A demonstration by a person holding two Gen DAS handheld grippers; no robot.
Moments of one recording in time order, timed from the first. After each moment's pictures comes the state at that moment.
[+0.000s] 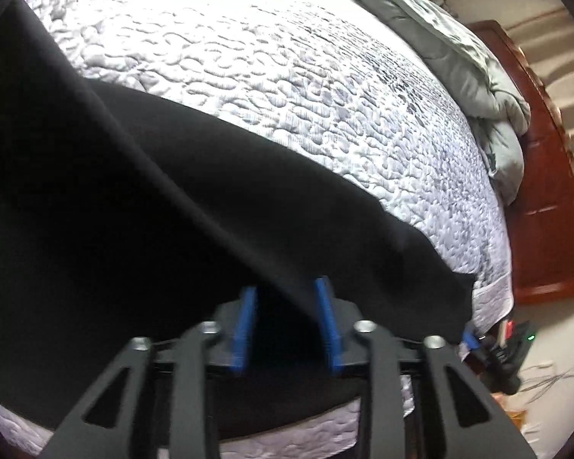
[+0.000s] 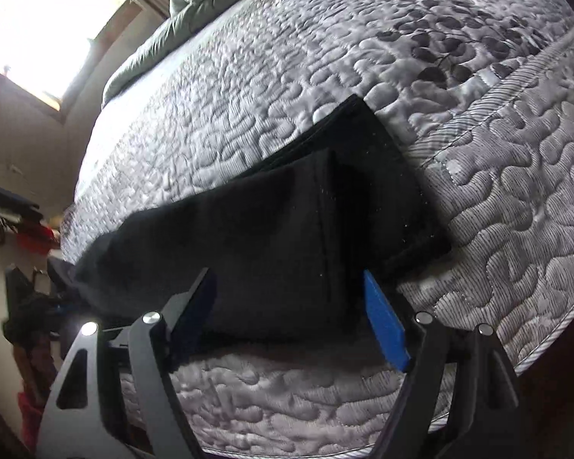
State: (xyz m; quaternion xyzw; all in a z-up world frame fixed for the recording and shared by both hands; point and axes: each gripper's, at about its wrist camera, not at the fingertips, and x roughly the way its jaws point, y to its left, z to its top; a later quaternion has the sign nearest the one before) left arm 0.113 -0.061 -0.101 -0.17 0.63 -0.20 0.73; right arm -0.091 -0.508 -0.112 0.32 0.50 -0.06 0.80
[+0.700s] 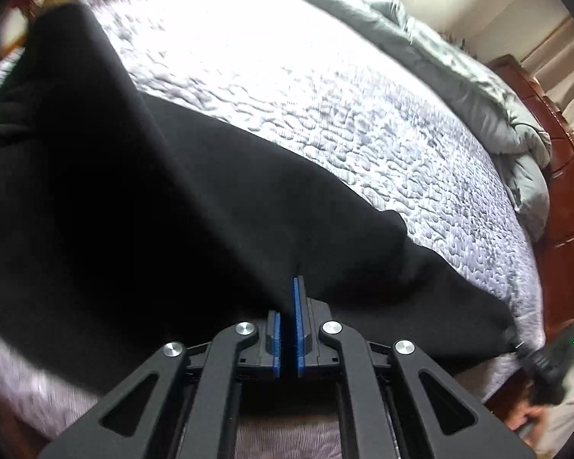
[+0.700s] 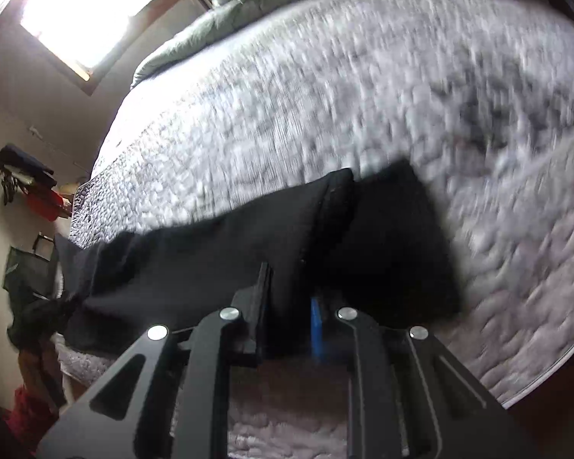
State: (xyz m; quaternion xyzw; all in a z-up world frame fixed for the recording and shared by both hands) left arm 0.034 -0.075 -0.092 -0.16 0.53 -0.10 0.83; right arm -0.062 -0.510 -0.073 0.26 0.47 -0.01 0.84
